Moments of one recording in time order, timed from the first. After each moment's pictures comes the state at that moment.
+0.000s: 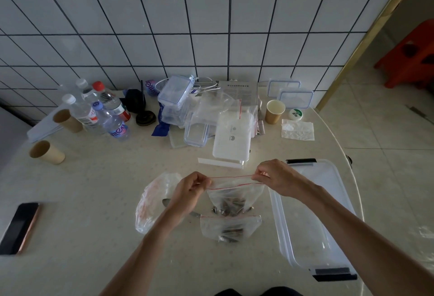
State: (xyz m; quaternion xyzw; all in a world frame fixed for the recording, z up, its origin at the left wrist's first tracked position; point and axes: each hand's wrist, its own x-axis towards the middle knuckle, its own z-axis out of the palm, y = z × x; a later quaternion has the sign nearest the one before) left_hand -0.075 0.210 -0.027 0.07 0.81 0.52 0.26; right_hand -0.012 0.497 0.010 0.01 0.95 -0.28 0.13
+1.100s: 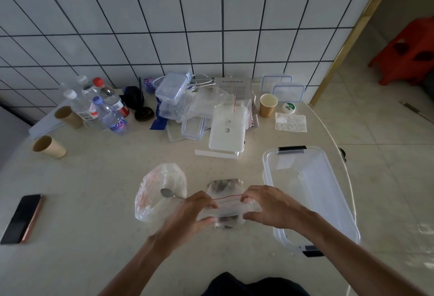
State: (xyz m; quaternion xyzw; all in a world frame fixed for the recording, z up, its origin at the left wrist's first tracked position) left_hand 0.002 0.178 -0.021 0.39 0.86 0.30 0.16; right_hand 0.081 0.447 0.016 -0.04 0.95 -0.26 0.18
